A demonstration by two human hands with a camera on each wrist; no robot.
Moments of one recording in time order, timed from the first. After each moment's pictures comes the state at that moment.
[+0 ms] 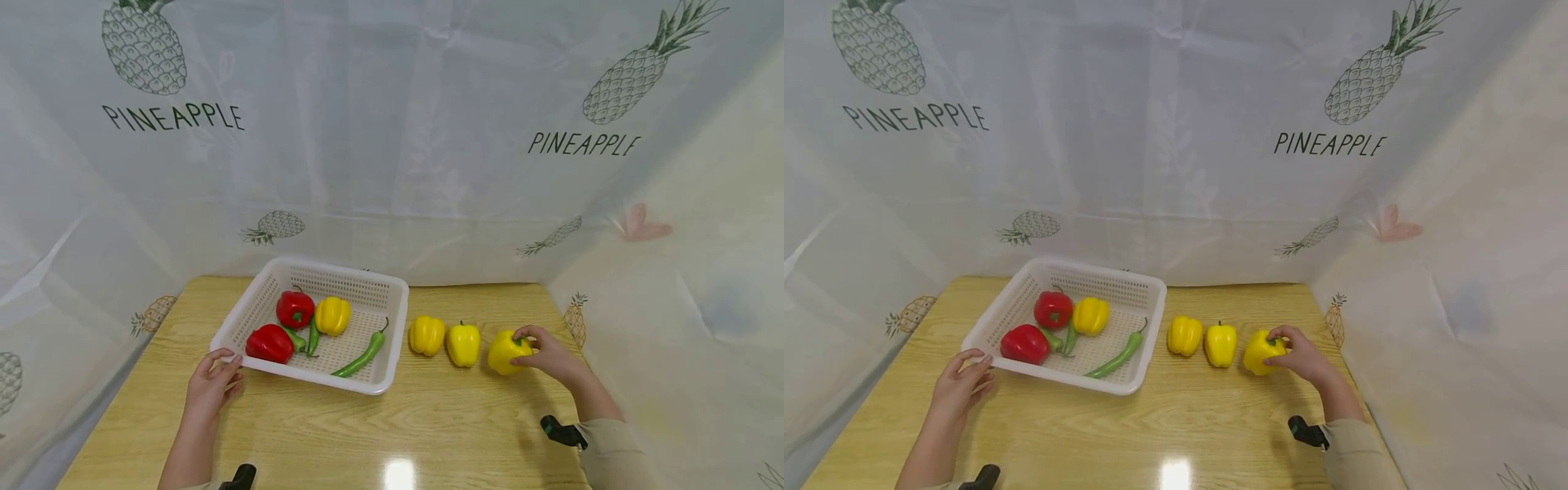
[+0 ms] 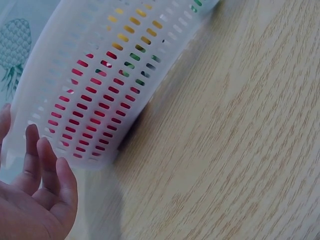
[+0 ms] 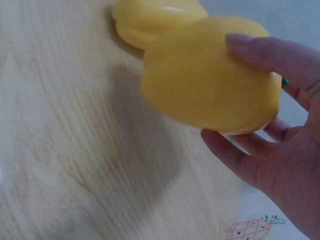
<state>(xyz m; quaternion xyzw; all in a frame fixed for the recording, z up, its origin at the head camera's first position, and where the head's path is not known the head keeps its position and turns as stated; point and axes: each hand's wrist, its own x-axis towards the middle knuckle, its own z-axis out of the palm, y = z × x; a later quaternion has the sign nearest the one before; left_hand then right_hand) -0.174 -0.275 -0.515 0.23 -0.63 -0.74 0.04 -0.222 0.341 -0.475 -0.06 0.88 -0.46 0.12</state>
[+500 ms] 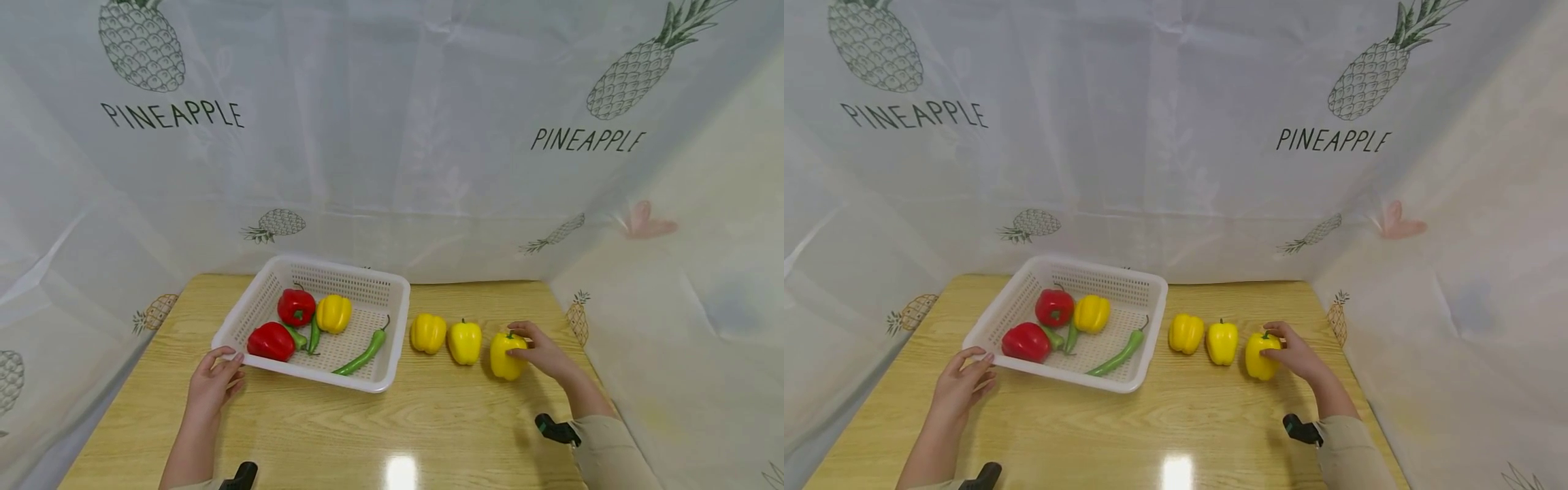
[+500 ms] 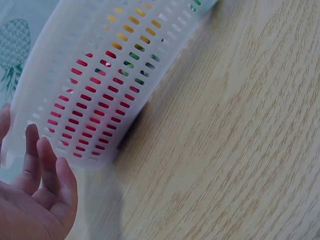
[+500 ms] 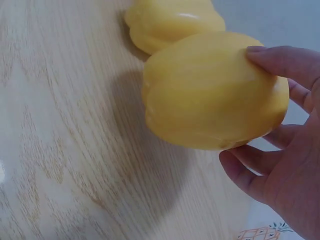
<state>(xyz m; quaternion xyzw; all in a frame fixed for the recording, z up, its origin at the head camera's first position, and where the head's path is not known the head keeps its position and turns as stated) -0.174 -0.276 -0.515 0.23 -0.63 -0.74 0.03 -0.228 0.331 -0.484 -0.07 0.89 -0.43 0.11</state>
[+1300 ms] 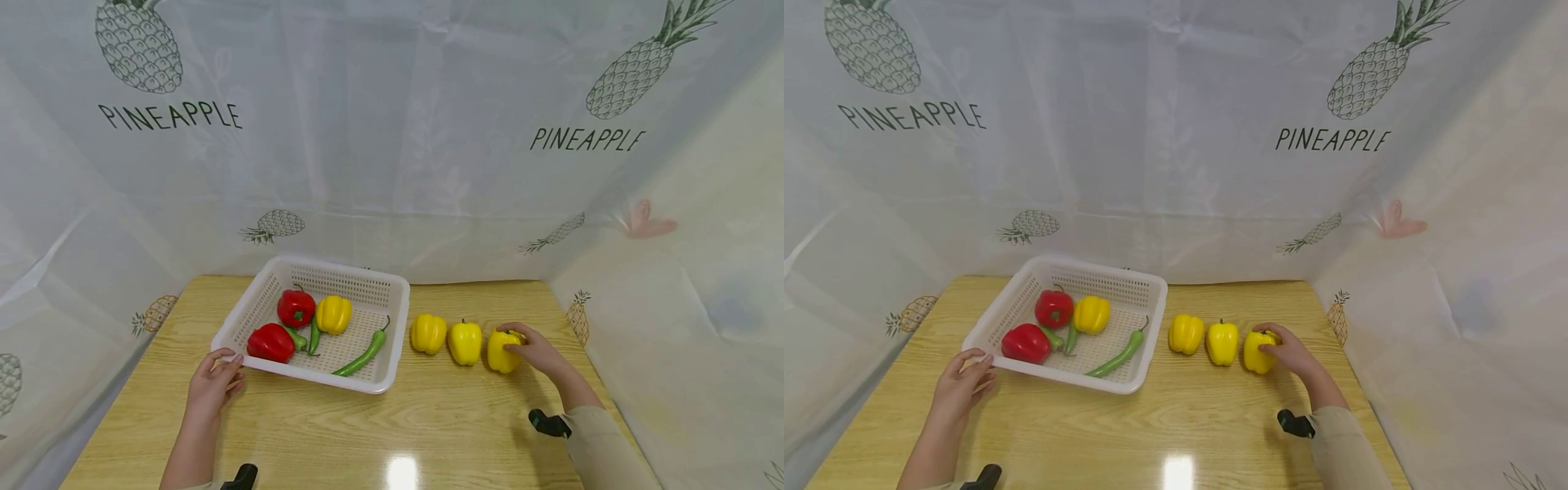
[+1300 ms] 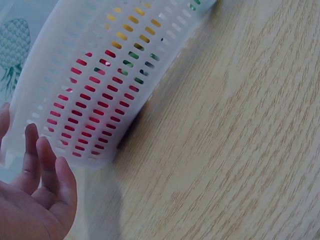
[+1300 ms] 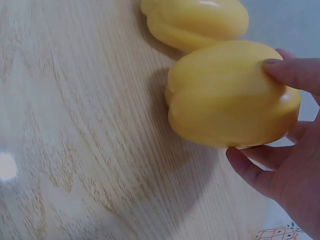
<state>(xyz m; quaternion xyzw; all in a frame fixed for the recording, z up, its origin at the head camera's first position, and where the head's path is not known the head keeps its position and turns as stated) -0.176 -0.277 -0.517 0.23 -0.64 -0.74 0.03 -0.244 0.331 -0.502 -0.08 0.89 -0.44 0.10</state>
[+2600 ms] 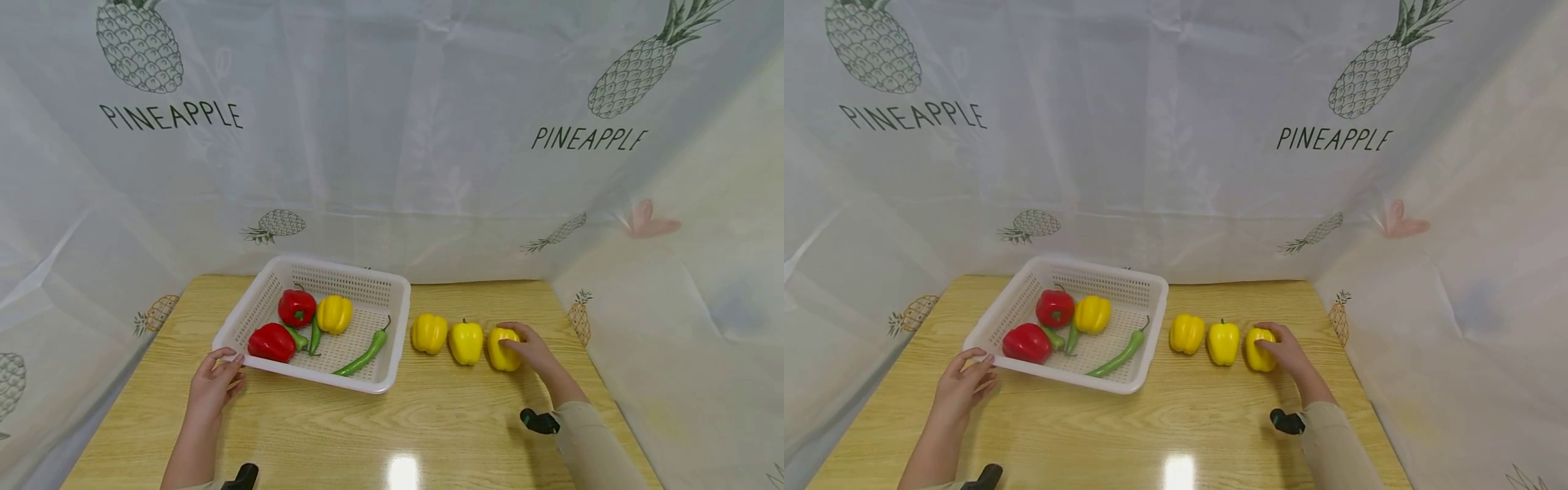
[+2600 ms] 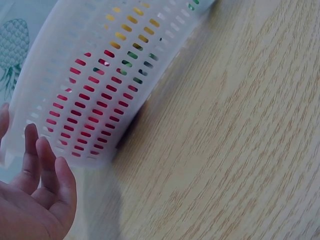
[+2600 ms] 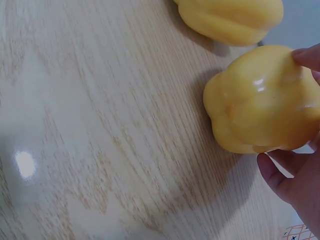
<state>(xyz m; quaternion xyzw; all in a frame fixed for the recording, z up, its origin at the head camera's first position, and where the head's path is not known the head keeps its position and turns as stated) -0.175 -0.276 -0.515 0.23 -0.64 -0.73 0.03 -0.256 0.327 -0.523 -0.03 0.88 -0.47 0.08</state>
